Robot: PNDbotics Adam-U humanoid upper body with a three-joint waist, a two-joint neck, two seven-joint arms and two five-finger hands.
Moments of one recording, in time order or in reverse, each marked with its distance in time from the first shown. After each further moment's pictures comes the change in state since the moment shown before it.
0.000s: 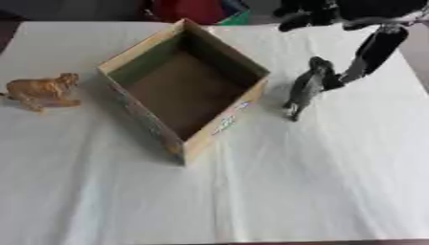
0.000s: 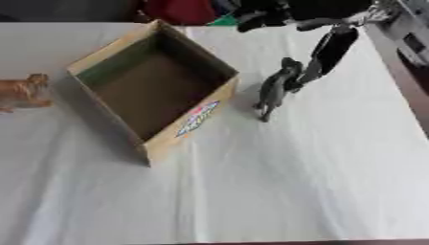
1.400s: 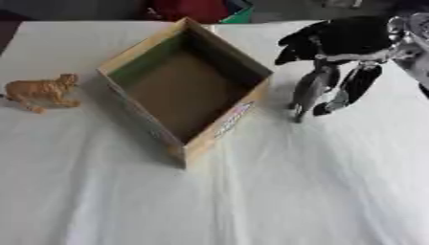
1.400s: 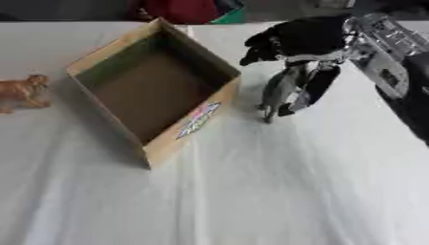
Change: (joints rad) left arm -0.010 -0.010 -0.006 0.000 0.005 0.002 -0.009; right arm 0.061 0.038 0.031 0.110 -0.105 0.117 0.122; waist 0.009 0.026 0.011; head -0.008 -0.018
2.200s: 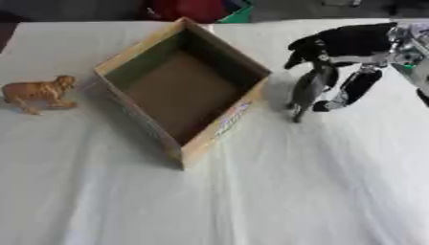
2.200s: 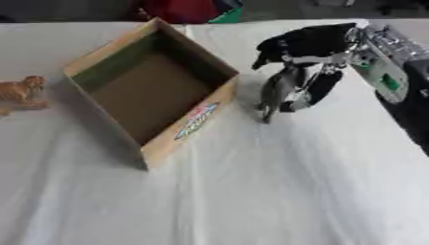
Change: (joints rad) left arm 0.000 -0.010 0.000 0.000 0.000 0.000 0.000; right arm 0.016 0.016 -0.042 0.070 -0.054 0.053 0.053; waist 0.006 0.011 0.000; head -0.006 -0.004
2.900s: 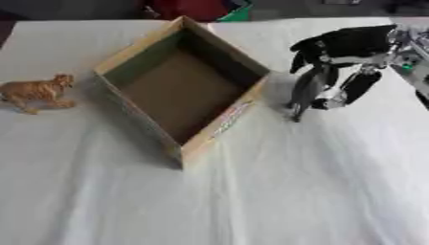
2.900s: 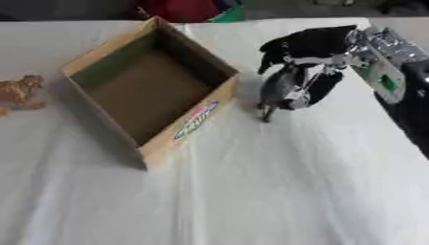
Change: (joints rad) left arm 0.000 -0.008 0.000 0.000 0.000 0.001 0.002; right arm 0.002 0.016 -0.008 0.046 0.023 -0.004 -0.004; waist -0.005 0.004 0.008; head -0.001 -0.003
